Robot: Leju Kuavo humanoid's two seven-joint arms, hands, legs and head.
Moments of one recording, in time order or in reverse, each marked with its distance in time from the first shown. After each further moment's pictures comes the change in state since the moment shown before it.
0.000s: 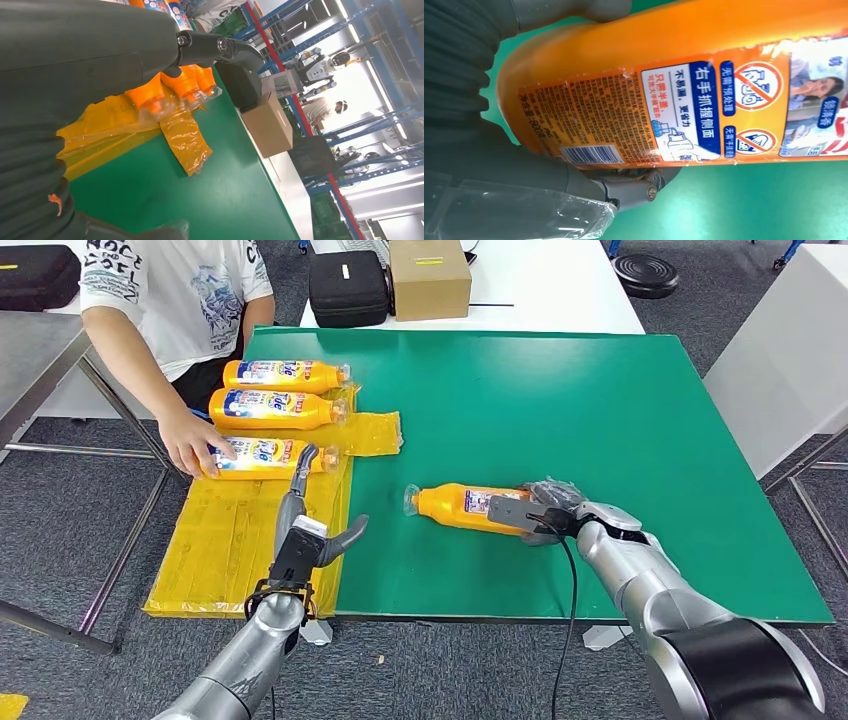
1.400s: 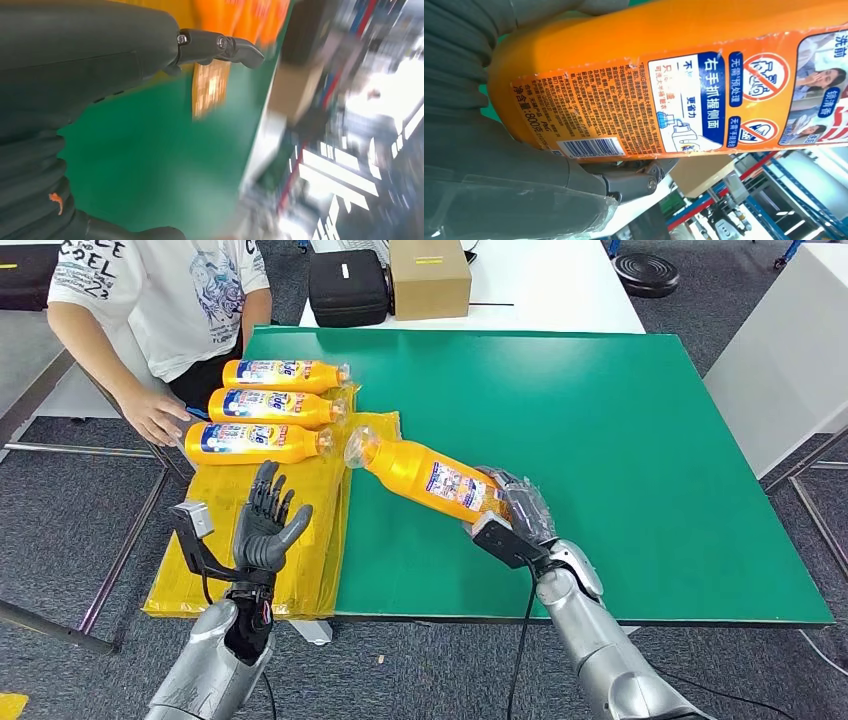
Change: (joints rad) left arm 0.134 0.068 0.184 -0.247 0.624 -0.555 0.254; right arm 0.351 0.132 -0.155 -0.453 -0.351 -0.332 -0.376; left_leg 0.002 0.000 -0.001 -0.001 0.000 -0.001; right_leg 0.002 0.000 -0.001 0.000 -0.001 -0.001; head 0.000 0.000
